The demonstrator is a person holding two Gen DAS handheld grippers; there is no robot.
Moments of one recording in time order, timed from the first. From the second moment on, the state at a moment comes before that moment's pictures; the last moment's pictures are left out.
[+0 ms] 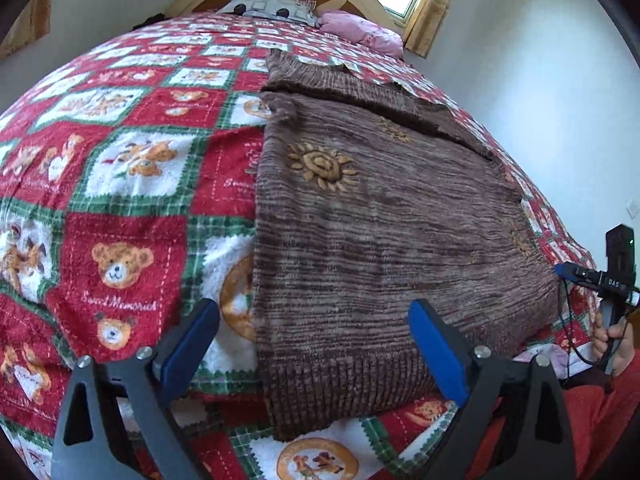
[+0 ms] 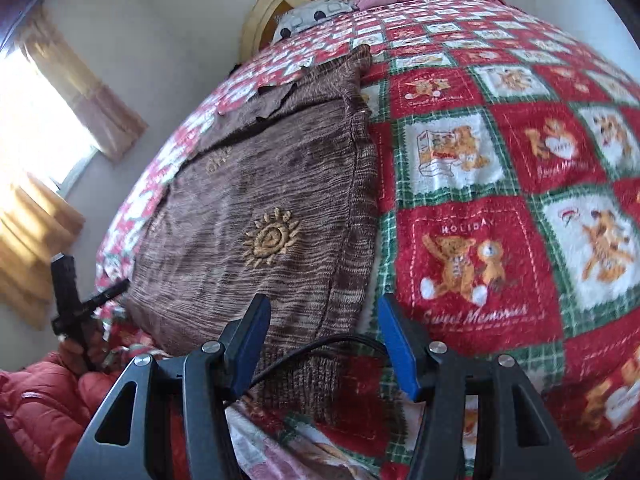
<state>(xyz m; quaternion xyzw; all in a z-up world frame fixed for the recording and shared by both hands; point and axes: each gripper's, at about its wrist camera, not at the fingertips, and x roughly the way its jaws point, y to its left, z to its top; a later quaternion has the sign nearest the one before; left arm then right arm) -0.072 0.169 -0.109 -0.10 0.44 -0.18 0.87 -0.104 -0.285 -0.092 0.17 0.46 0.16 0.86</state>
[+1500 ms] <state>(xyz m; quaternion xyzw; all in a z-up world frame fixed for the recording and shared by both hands) -0.097 0.181 -0.108 -0.11 0.45 -0.25 0.85 -0.131 -0.259 -0.120 0.20 0.51 0.21 0.81</state>
